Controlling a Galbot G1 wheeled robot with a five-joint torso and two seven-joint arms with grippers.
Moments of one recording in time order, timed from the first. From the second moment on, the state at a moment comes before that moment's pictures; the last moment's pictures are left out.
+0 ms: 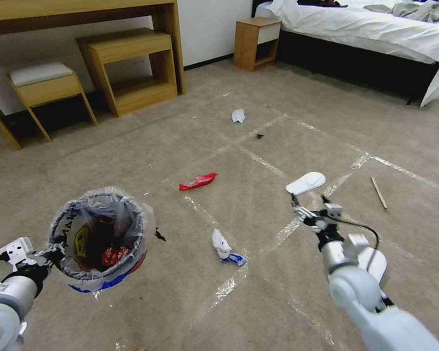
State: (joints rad) left arm 1.64 -1.08 -1.00 -2.20 -1.16 0.52 -0.42; right arm -1.14 0.86 0.17 1.92 0.91 -0.15 0.42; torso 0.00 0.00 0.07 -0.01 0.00
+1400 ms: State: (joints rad) left arm 1.75 -1.15 -1.08 -2.23 -1.11 0.49 -0.41; right arm -0.56 1.22 -0.53 1.33 1.08 -0.71 0.57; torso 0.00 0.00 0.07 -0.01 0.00
